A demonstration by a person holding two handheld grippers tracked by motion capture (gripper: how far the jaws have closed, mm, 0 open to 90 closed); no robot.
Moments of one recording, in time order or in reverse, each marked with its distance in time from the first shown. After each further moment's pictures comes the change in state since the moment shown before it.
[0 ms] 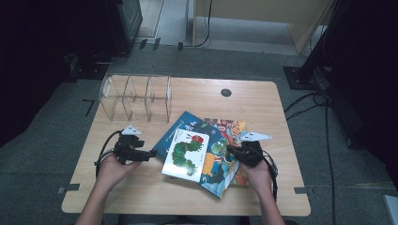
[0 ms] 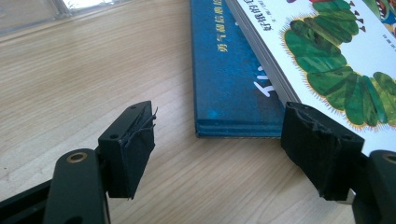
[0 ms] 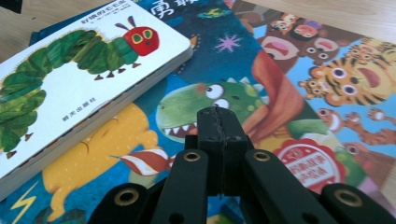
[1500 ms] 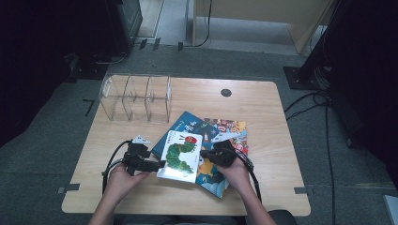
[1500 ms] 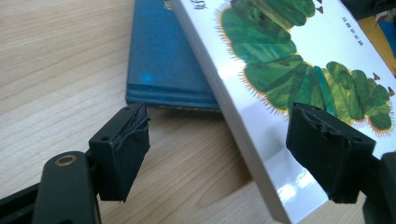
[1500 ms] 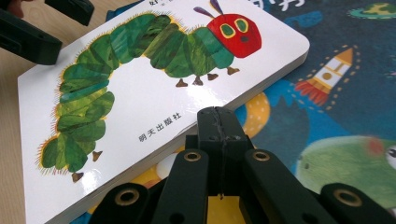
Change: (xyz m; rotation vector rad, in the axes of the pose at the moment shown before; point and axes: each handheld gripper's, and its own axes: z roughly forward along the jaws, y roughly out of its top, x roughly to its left) left arm -0.037 -0.014 0.013 0.066 -0.019 -0.054; right arm 0.053 0.018 0.053 0.106 0.194 -0.097
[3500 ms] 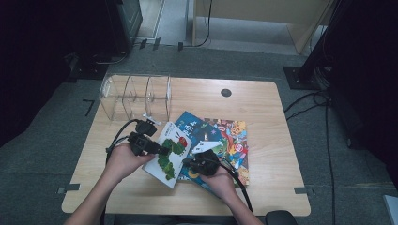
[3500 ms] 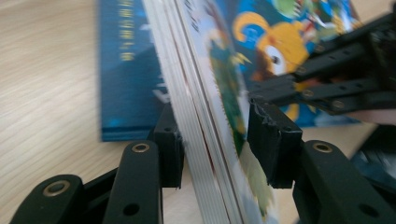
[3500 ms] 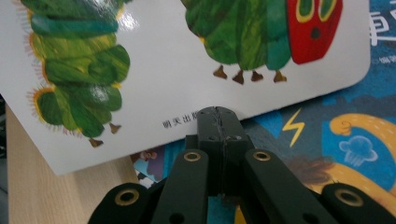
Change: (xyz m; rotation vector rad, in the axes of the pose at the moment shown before) left arm -0.022 0.081 -0.031 0.225 -0.111 0.030; right arm 0.051 0.003 0.027 -0.018 0.063 -0.103
